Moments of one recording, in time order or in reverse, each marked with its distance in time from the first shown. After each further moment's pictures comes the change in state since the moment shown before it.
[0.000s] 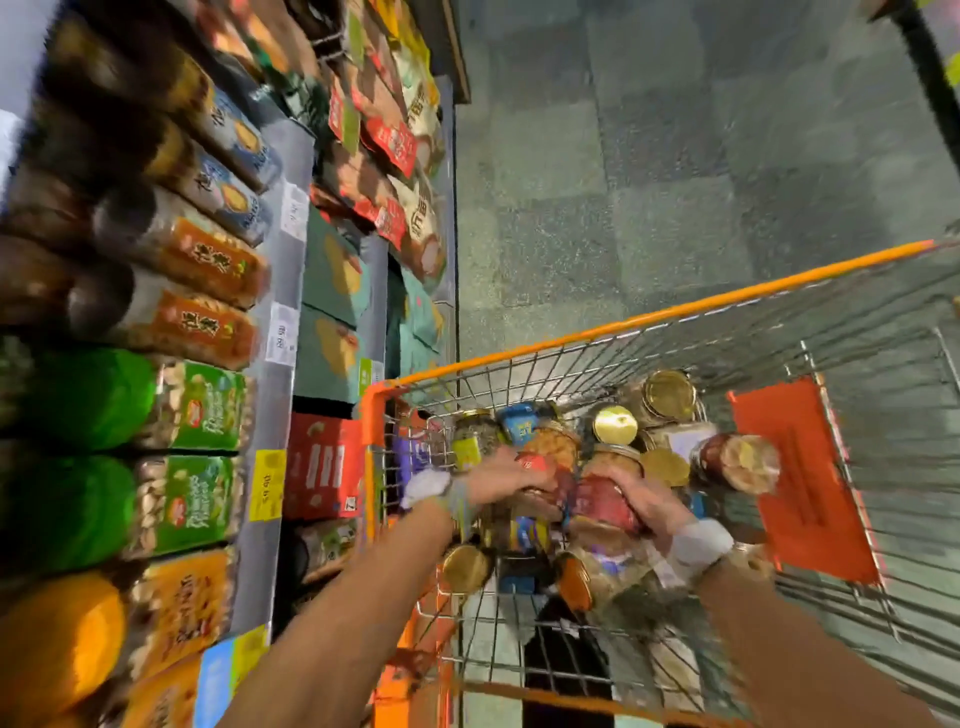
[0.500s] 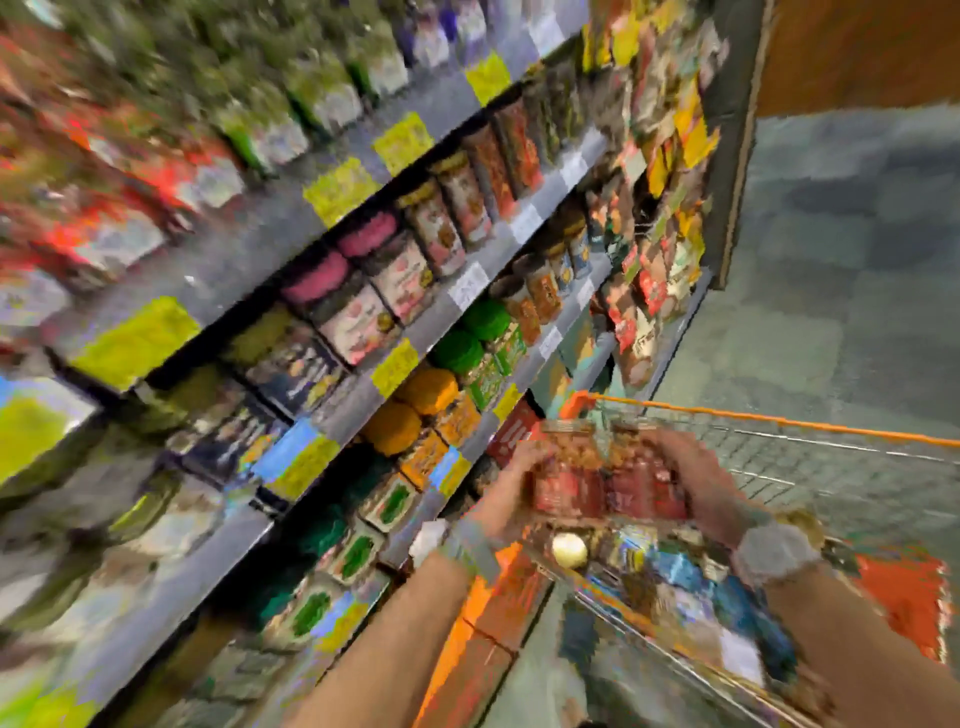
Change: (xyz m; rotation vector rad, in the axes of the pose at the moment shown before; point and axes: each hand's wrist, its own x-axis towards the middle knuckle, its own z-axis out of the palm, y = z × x) left_hand -0.360 -0.038 0.095 -1.029 0.591 0.466; right_hand -0.253 -0.026 0.020 -0.281 -0.374 -0.678
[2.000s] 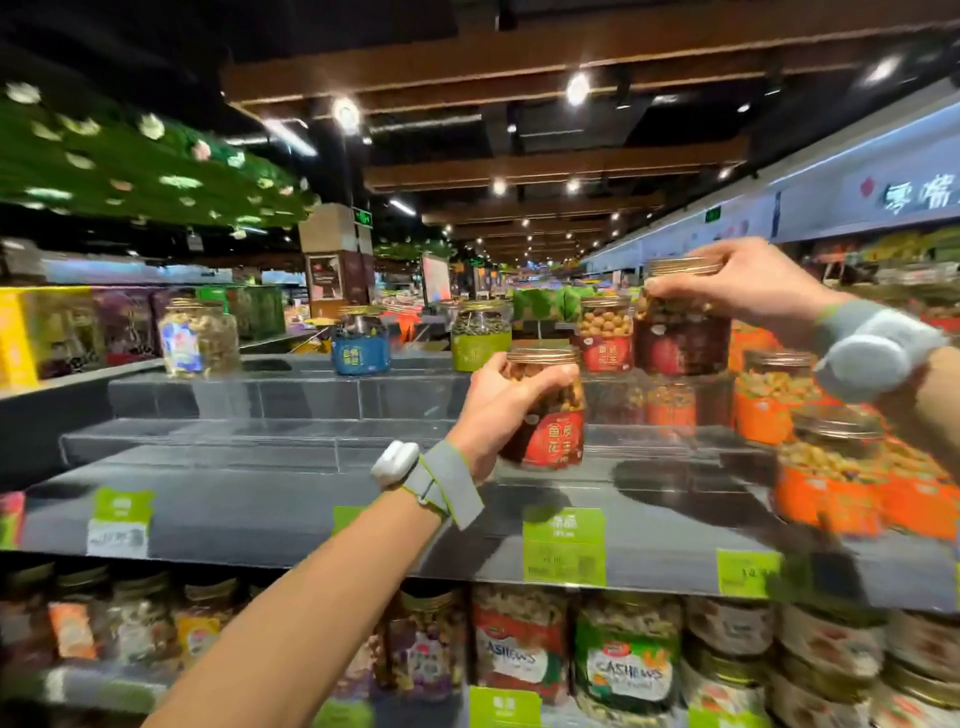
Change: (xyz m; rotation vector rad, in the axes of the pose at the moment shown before) left_hand -0.683 0.142 -0.402 0.058 1.256 0.907; right_hand -0.426 -0.371 0.638 -0.486 -0.636 -1.321
